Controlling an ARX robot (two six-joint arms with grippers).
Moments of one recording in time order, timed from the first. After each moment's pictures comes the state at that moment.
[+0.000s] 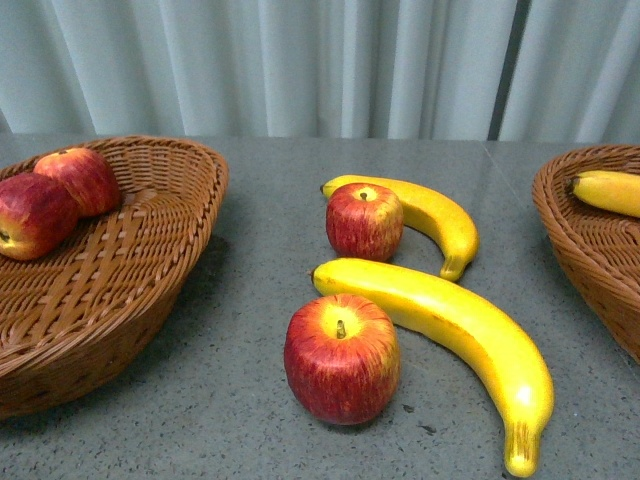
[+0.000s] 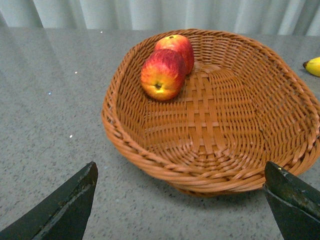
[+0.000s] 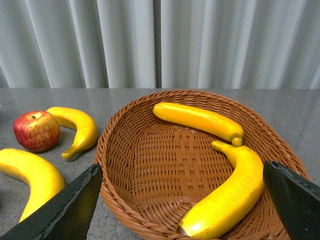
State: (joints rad) left arm -0.16 0.15 0.09 -0.15 -0.31 -0.03; right arm 0.00 0.00 0.01 0.00 0.00 0.00
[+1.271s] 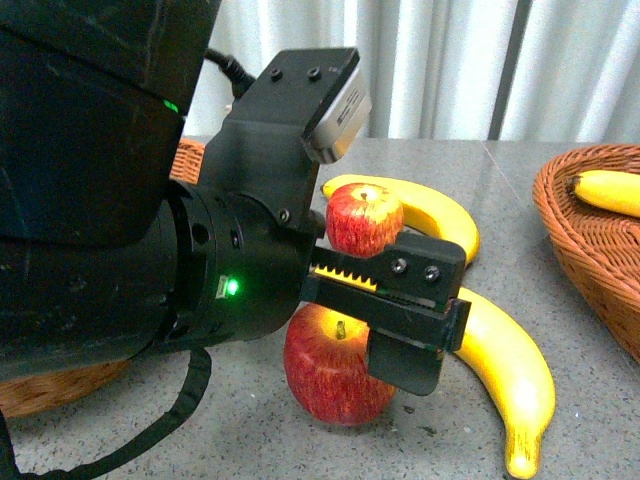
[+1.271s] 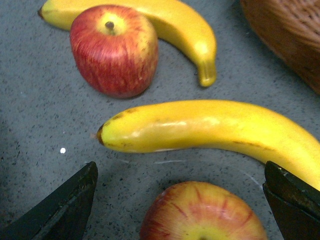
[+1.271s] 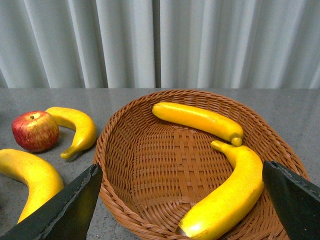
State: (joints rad) left arm -0.60 1.59 0.75 0.26 0.00 -0.10; right arm 0.00 0.00 0.01 0.00 0.00 0.00
